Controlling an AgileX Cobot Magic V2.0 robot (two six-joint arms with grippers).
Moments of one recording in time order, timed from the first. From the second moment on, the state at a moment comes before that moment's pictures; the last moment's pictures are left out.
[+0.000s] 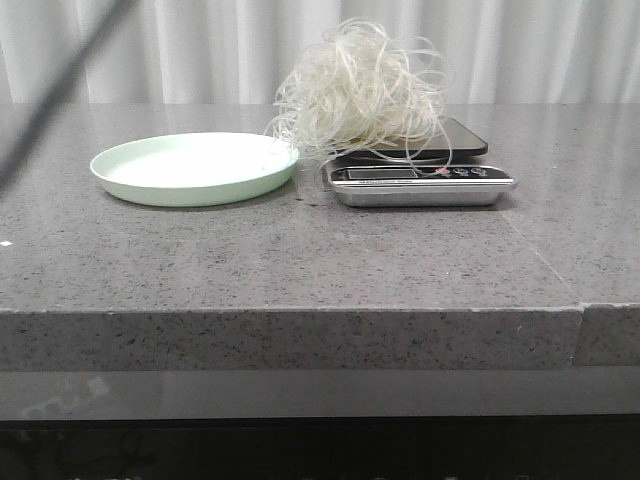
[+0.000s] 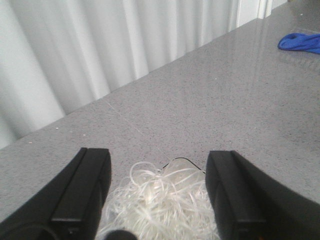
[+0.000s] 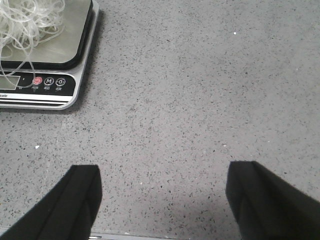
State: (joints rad) left arm -0.66 1.56 -1.66 0.05 0.47 0.05; right arm 0.01 0.74 -0.76 0.06 0.71 -0.02
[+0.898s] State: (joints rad) left arm -0.66 0.52 -0.84 0.04 0.55 0.05; right arm 0.01 0.74 -0.76 0.06 0.71 -0.02
